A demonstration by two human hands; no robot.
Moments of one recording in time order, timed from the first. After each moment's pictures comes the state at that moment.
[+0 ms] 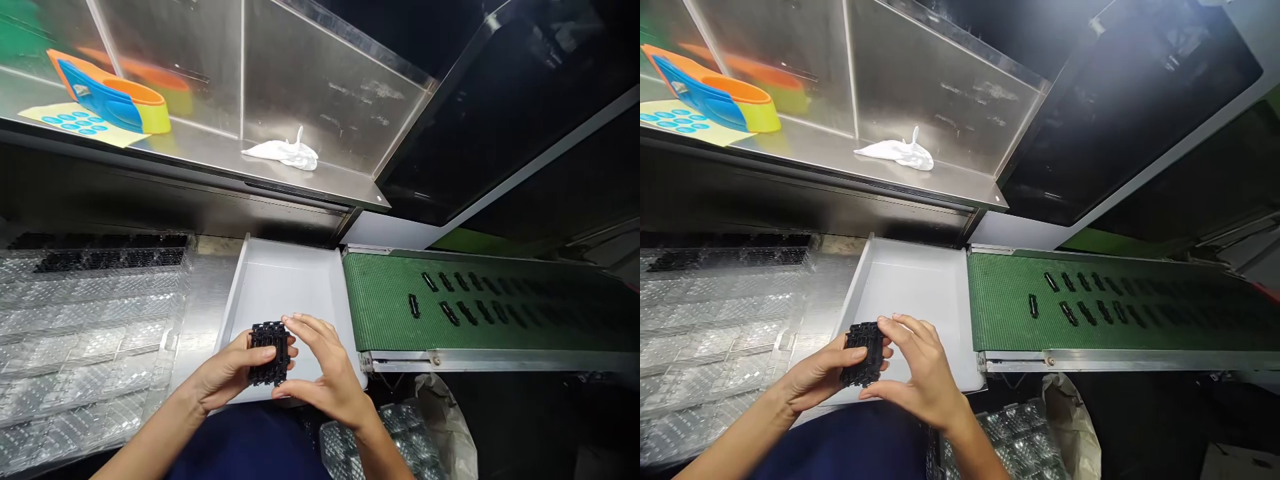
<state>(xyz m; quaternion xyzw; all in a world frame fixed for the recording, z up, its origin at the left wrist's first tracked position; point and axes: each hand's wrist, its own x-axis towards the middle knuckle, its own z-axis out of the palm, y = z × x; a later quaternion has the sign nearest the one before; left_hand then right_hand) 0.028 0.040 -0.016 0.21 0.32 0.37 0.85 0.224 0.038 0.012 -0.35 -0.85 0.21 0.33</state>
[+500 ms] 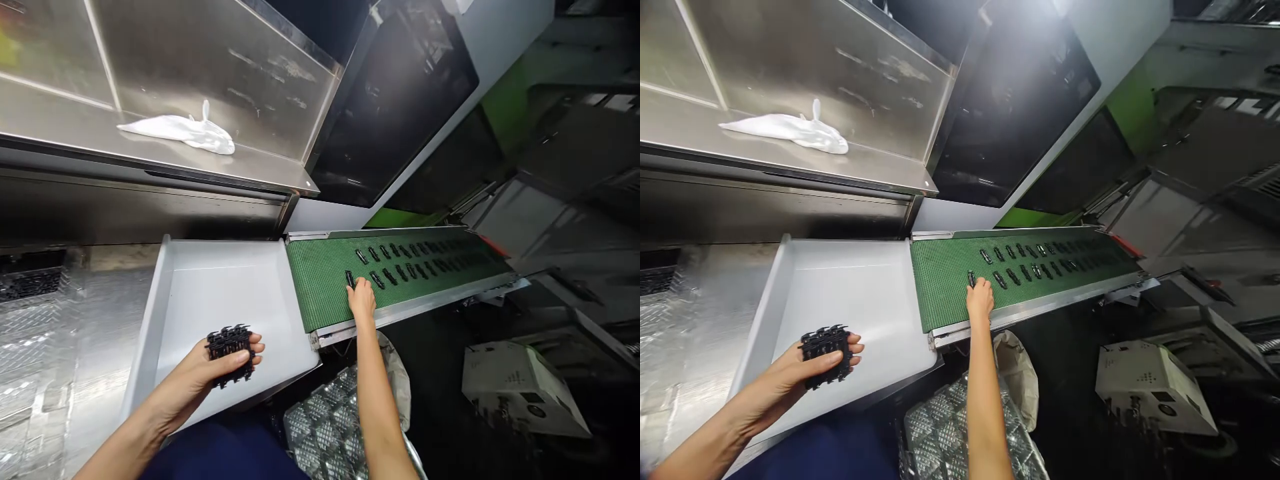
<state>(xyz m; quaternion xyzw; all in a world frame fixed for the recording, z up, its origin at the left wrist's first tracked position) 0.082 0.055 -0.026 0.32 0.38 0.33 0.81 0.434 0.104 -0.021 -0.71 -0.60 0.00 0.37</state>
